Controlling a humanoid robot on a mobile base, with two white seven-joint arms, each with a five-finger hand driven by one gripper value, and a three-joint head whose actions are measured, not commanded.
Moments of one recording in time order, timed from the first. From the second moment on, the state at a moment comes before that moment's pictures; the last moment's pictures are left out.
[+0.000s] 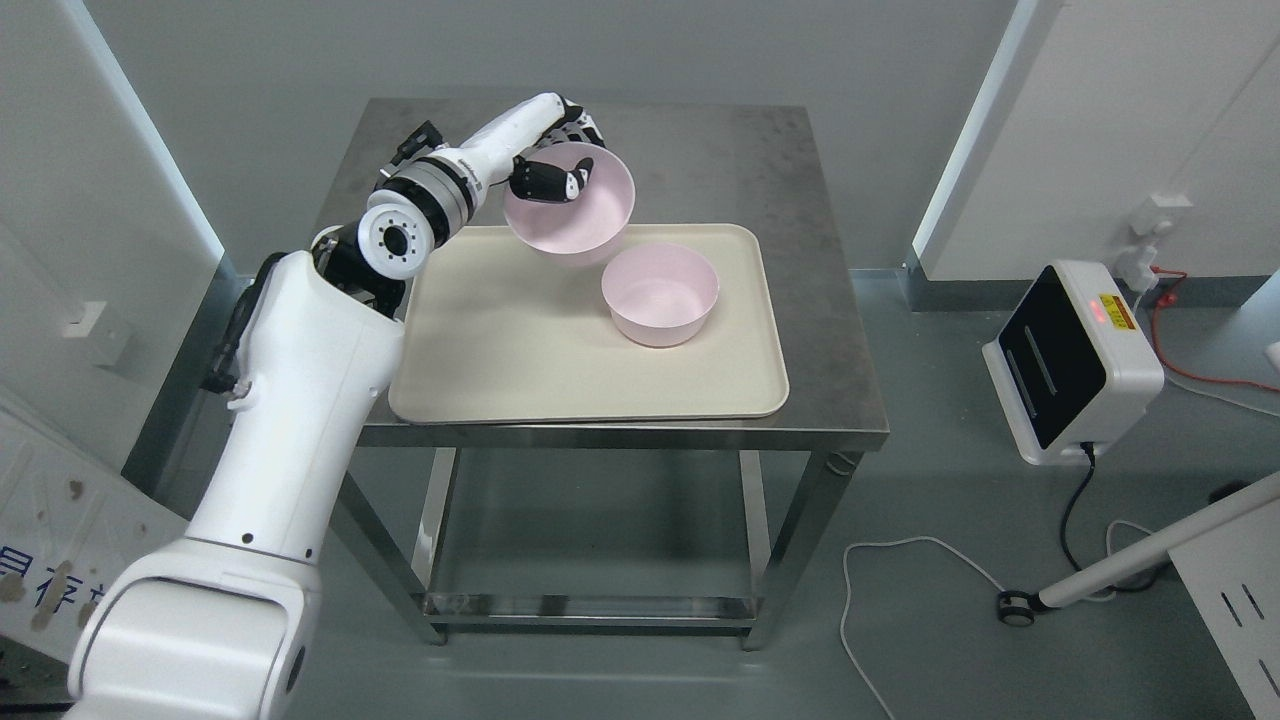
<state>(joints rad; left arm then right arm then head) -1.09 0.04 -0.27 -0.95 -0.63 -0.03 -0.45 0.05 0.00 0.00 -0.05 0.00 -0.19 0.00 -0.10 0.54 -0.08</state>
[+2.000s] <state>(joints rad) -0.87 0.00 -0.39 -1.15 -0.22 -0.06 -0.45 0.05 0.00 0.00 -0.05 0.00 -0.19 0.00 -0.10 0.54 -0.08</state>
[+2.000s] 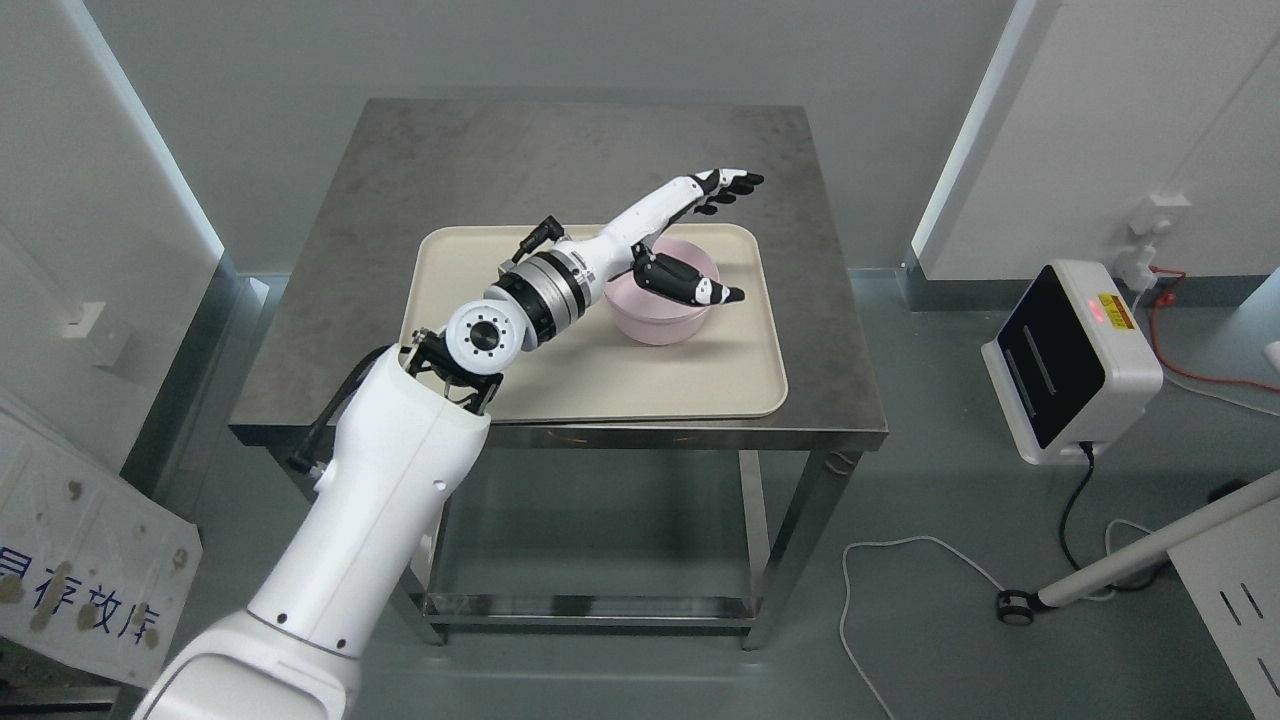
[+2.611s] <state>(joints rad) -0.77 0.00 -0.33 -1.25 -0.68 -0.10 -0.51 0.05 0.00 0.00 -0.05 0.00 -0.19 0.00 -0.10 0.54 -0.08</state>
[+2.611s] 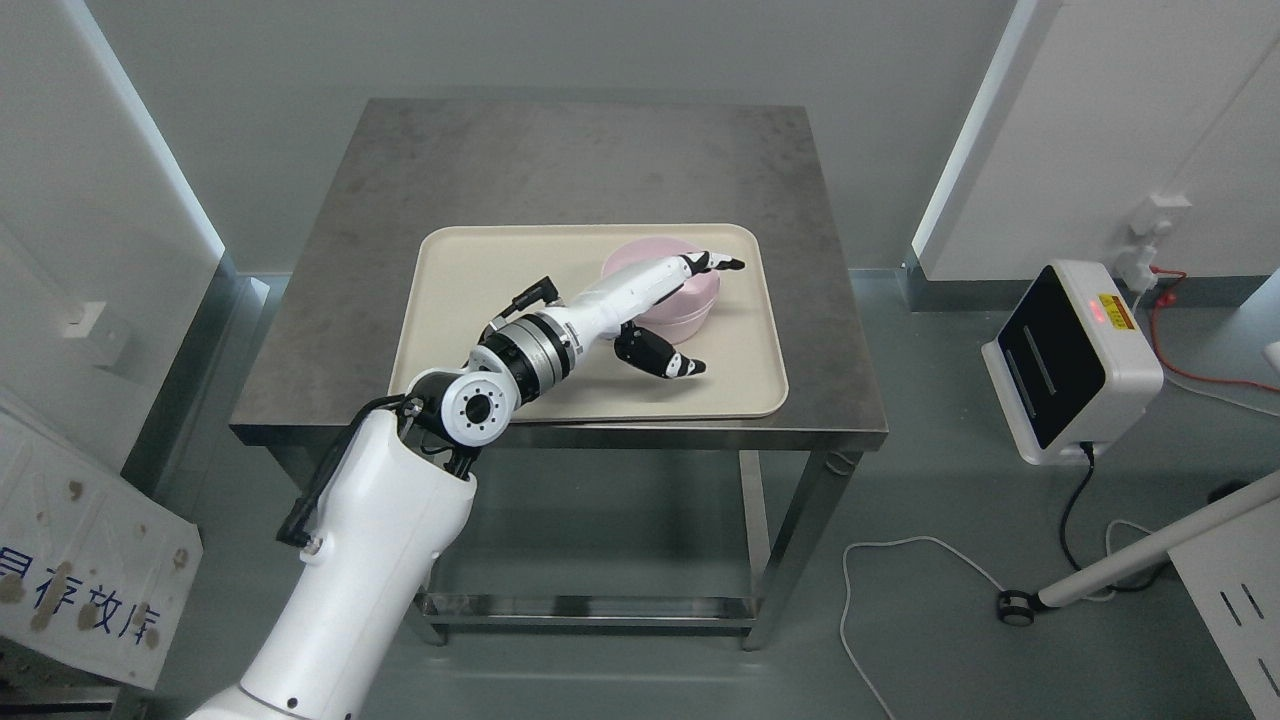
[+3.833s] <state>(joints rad) -0.81 0.00 -0.31 -1.18 -0.96 -0.17 -0.51 0.05 0.00 0.00 -0.05 0.00 -0.19 0.00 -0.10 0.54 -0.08</state>
